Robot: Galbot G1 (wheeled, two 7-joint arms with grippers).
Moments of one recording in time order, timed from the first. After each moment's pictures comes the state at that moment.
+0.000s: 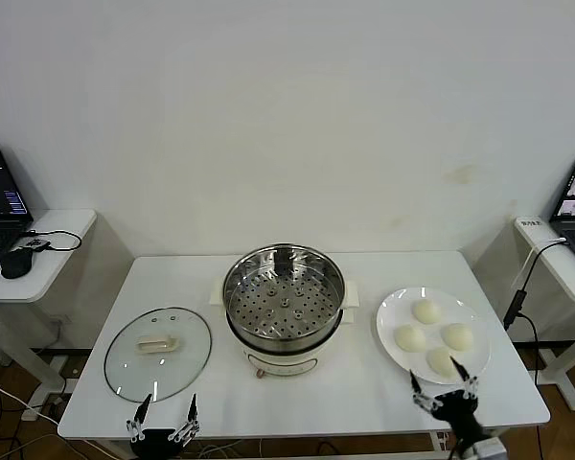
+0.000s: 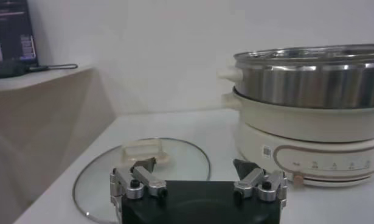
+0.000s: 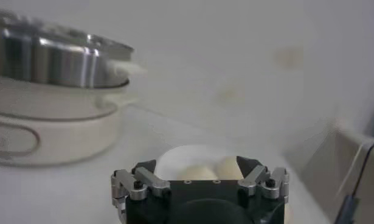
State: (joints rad) left arm 1.84 -1.34 -0.50 -2.06 -0.08 -0.04 -0.16; right arm -1.59 1.10 0.75 1.92 -0.21 0.01 -0.15
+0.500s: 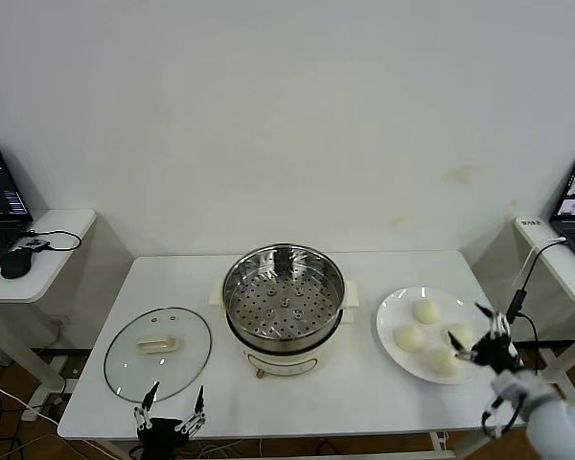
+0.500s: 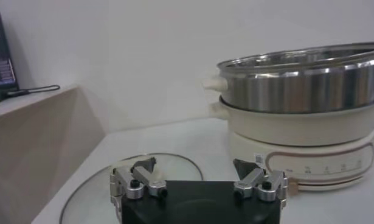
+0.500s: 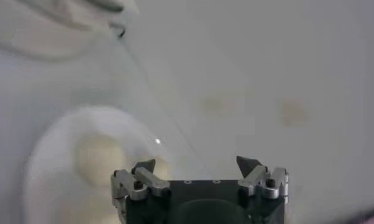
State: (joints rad) left arm 1.82 -1.35 -0.50 -2.07 -0.01 -0.03 -0.14; right arm -1.22 0.71 0.61 1.68 -0.41 -0.05 -0.45
